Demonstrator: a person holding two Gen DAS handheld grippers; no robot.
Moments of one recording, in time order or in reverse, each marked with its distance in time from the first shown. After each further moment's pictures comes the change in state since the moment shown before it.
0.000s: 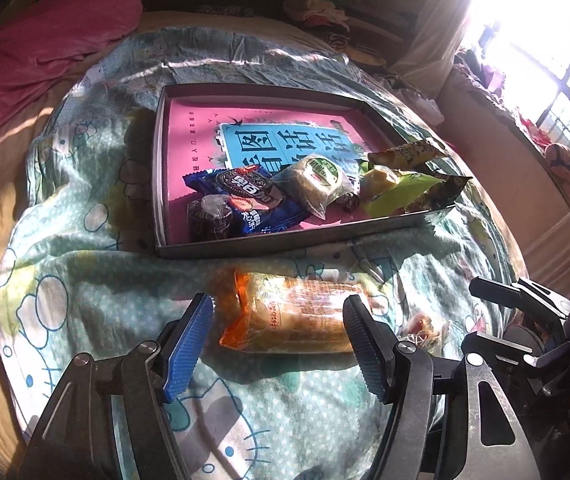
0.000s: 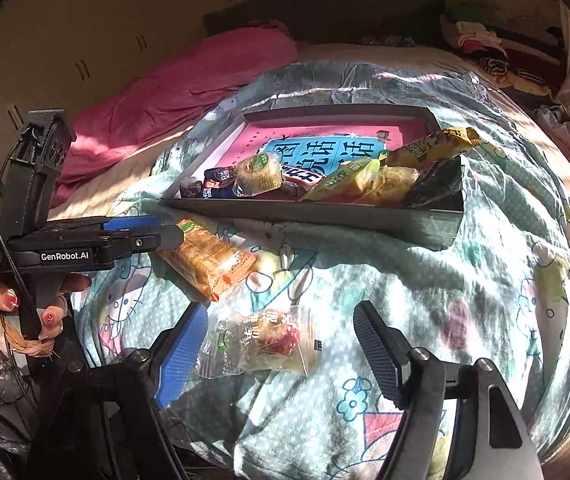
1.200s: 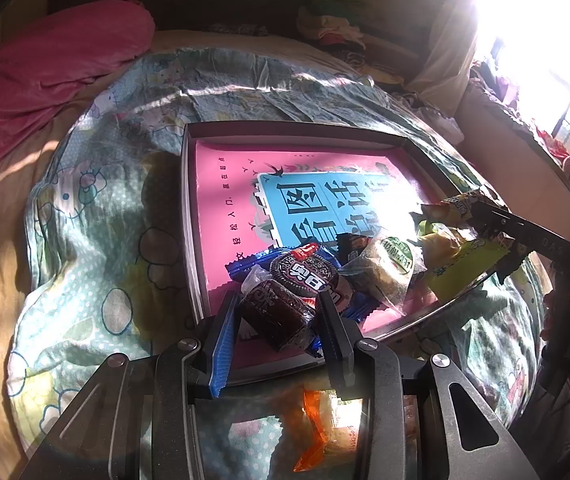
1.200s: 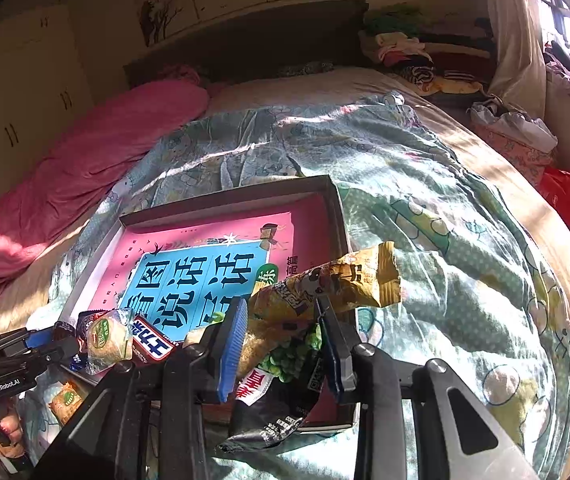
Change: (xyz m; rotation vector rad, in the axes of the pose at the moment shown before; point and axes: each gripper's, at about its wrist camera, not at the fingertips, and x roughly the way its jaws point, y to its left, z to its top) left arm 0.030 0.028 0.054 0.021 -0.088 0.060; right arm 0.043 -0.099 0.097 0.191 -0.157 -0.203
